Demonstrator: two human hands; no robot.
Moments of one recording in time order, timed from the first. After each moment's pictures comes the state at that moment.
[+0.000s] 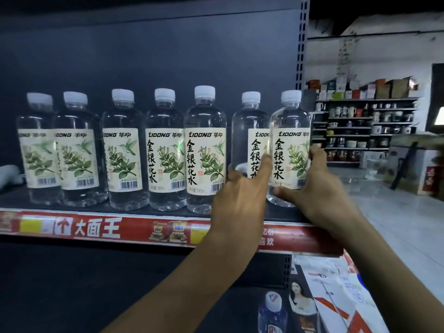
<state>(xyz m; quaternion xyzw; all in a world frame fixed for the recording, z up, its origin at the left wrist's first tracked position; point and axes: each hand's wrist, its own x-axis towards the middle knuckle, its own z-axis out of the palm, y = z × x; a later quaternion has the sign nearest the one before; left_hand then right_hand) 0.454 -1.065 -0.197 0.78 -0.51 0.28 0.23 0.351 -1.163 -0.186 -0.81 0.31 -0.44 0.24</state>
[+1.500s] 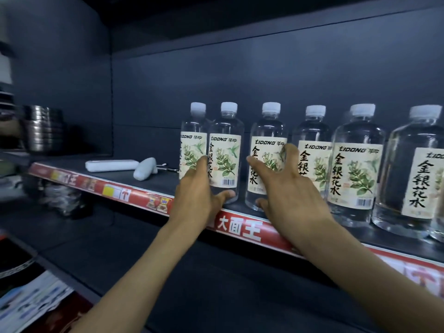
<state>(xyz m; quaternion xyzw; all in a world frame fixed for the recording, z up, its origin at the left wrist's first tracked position) 0.684 -0.897 -0.210 0.81 -0.31 0.27 0.42 0.544 -1.005 -0.172 -0.93 0.20 -0.29 -0.08</state>
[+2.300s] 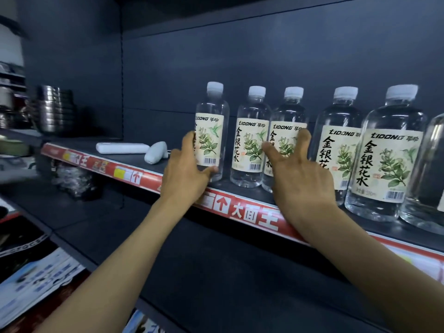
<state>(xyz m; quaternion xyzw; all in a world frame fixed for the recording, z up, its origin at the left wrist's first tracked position) 0.728 -0.873 -0.215 0.78 -0.29 0.28 0.48 0.575 -1.003 -0.175 -0.92 0.25 -0.28 -0.15</state>
